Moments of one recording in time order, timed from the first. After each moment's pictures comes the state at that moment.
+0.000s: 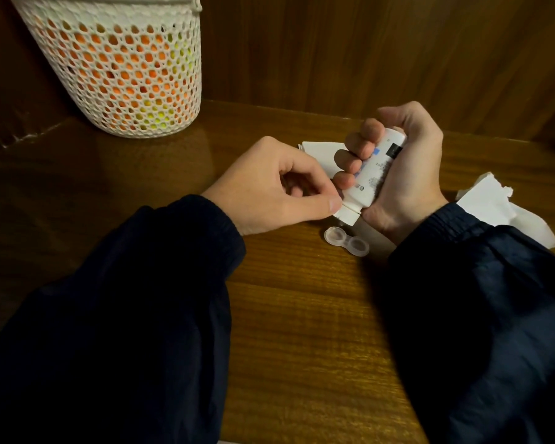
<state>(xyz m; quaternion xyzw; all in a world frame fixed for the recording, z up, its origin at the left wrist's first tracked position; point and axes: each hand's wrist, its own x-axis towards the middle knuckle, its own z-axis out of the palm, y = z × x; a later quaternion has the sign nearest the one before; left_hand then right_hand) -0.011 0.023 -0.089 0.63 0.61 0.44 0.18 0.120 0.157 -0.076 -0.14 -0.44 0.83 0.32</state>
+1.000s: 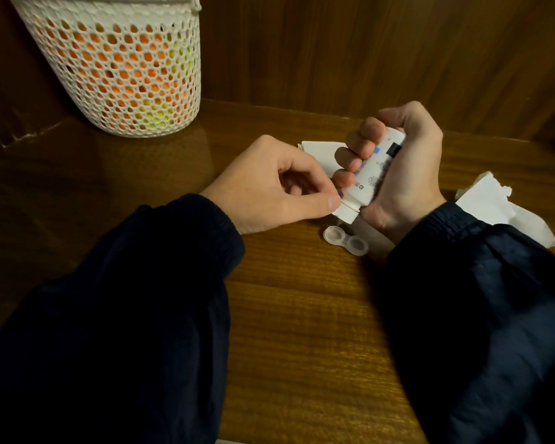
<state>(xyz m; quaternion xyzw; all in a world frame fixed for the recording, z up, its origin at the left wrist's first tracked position) -0.013 0.024 -0.090 0.62 0.62 0.44 0.18 0.120 0.157 -0.076 -0.14 -0.44 0.82 0.34</state>
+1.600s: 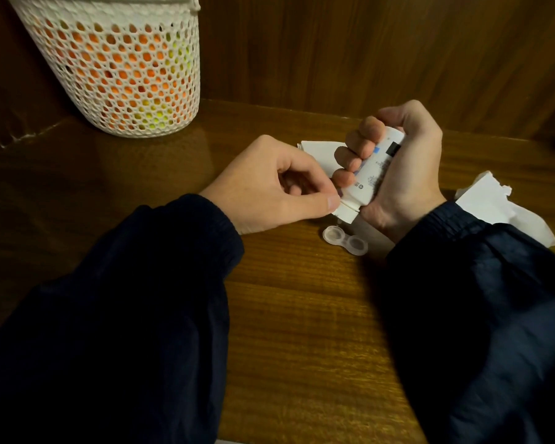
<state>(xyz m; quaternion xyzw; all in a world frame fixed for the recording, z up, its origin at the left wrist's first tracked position) -0.013 0.024 -0.090 0.63 0.63 0.44 0.17 0.120 0.156 -0.075 -0.14 -0.44 0.82 0.34</state>
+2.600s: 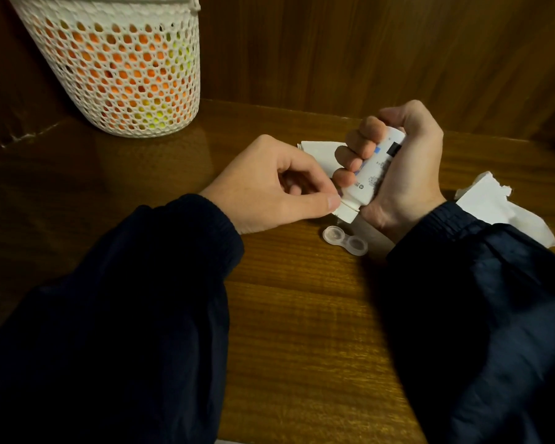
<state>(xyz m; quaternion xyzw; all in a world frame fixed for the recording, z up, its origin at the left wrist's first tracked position) -0.014 0.024 -0.090 0.63 0.62 0.44 0.17 0.121 0.155 -0.073 -0.14 -0.45 0.82 0.34</state>
